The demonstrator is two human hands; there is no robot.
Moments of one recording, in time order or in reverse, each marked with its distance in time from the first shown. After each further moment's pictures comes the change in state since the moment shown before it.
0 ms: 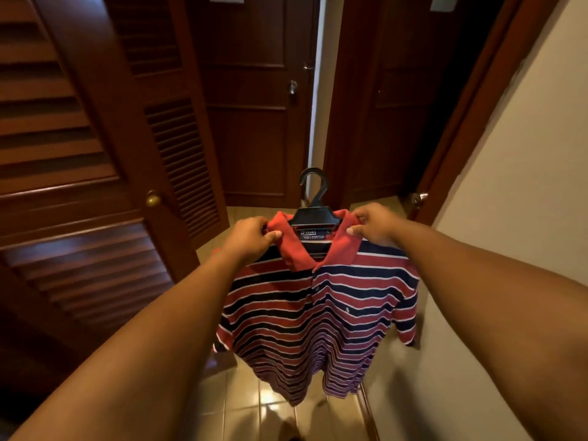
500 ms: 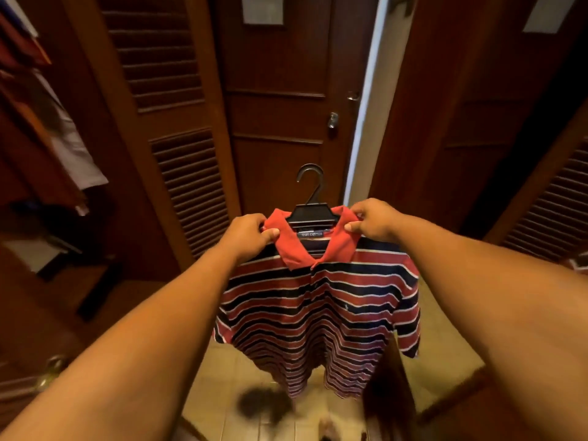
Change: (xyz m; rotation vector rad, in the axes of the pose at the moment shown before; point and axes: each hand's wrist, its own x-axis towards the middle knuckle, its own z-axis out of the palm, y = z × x) left_hand 0.312 -0.046 -0.059 0.044 0.149 -0.086; right_hand 0.361 -0.049 -0.082 -0.159 -0.064 -0.219
